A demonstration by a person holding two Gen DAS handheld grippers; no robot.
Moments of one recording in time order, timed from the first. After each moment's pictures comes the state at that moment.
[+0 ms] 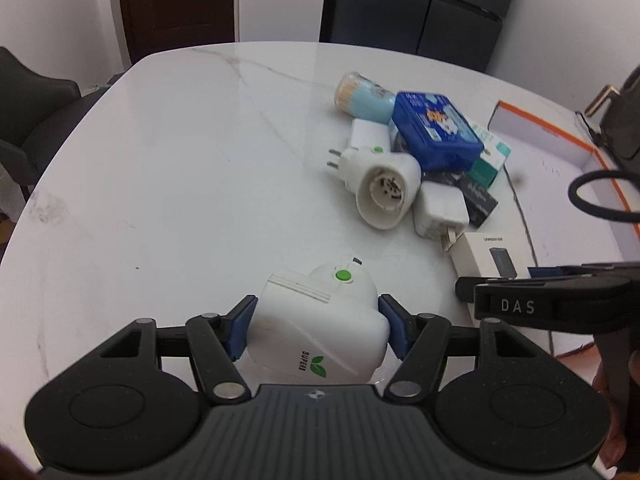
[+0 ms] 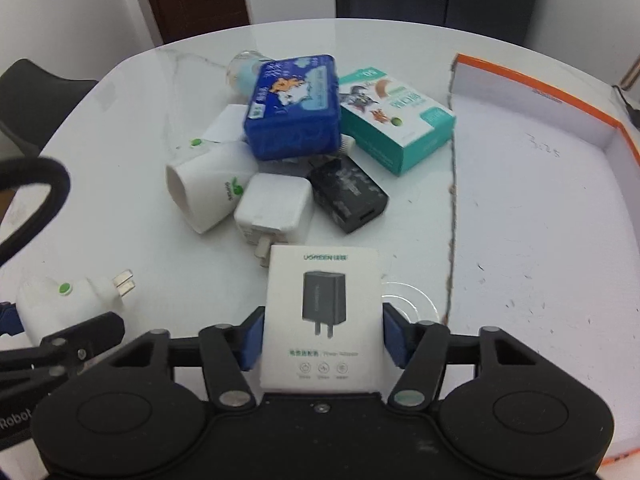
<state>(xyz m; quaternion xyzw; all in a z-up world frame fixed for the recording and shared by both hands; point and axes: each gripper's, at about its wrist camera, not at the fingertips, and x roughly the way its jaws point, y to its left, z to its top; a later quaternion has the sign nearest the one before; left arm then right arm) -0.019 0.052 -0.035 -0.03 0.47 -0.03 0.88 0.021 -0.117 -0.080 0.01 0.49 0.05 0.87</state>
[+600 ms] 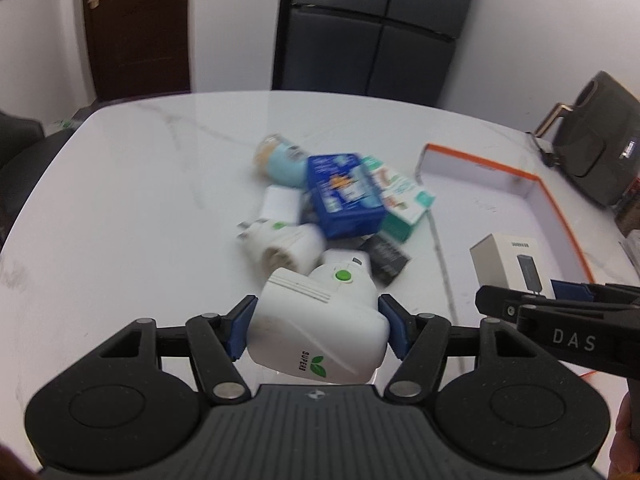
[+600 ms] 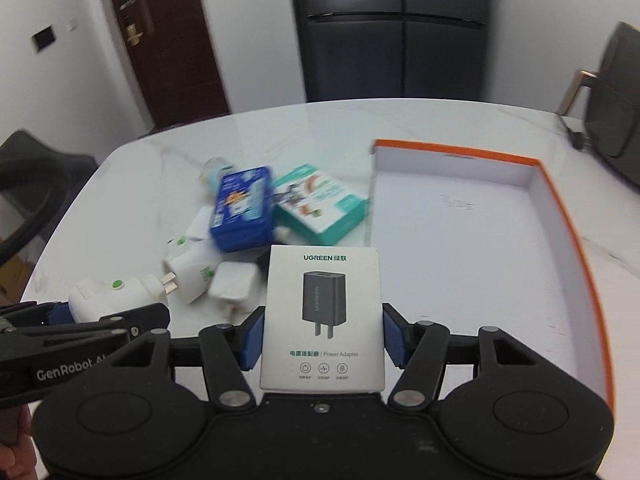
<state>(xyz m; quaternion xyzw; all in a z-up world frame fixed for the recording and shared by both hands) -0.006 -0.007 0.010 -0.02 0.43 -0.09 0.90 -0.020 -0.183 -0.006 0.05 0.41 0.02 0.91</state>
